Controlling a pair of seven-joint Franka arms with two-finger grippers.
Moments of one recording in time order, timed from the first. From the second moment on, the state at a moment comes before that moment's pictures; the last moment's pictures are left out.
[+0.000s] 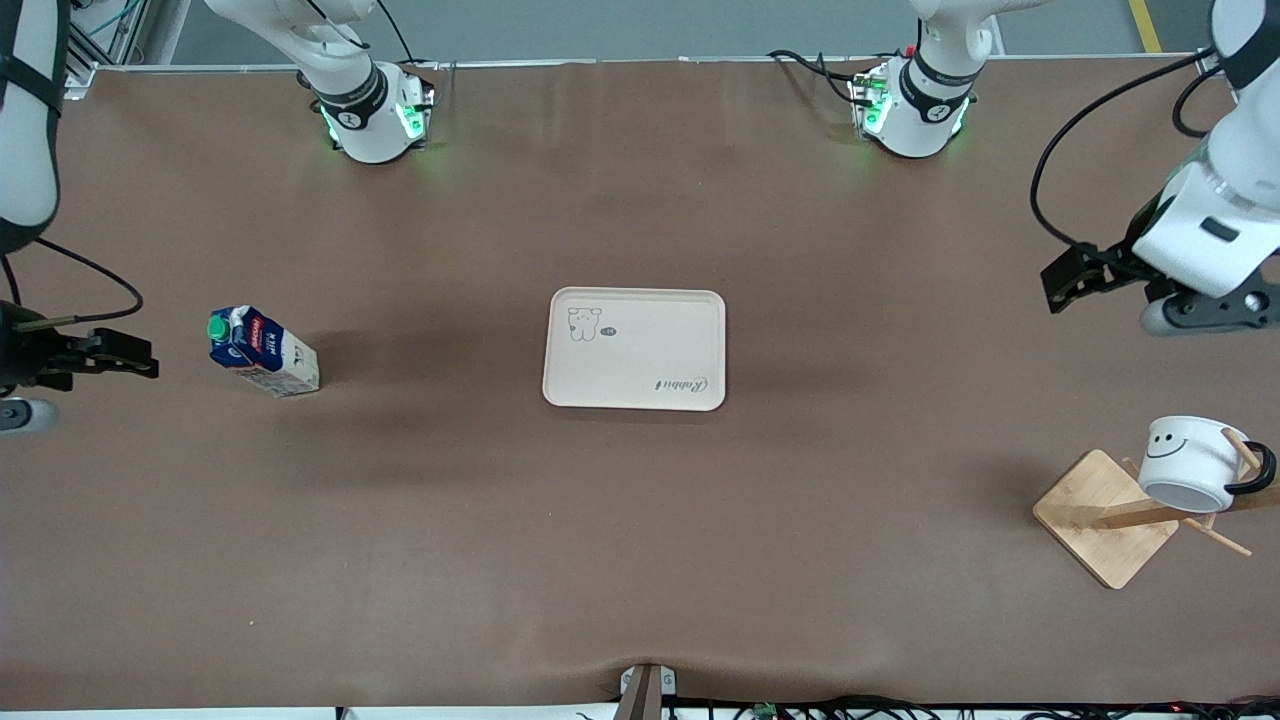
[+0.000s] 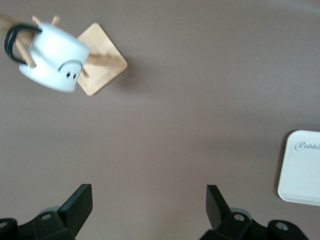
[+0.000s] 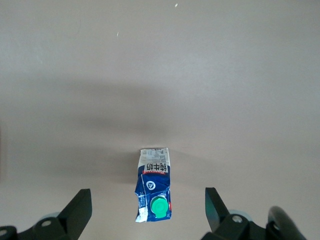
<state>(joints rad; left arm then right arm) 0.14 0.08 -0.31 -1.47 0.11 1.54 -0.22 -0.03 0.32 -0.06 -1.31 -0.02 1.56 -0.21</state>
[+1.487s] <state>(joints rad) 0.02 -0.16 -0.11 -1.70 0.01 1.54 -0.11 0.16 0.29 -0.06 -1.06 -0.20 1.19 -0.16</state>
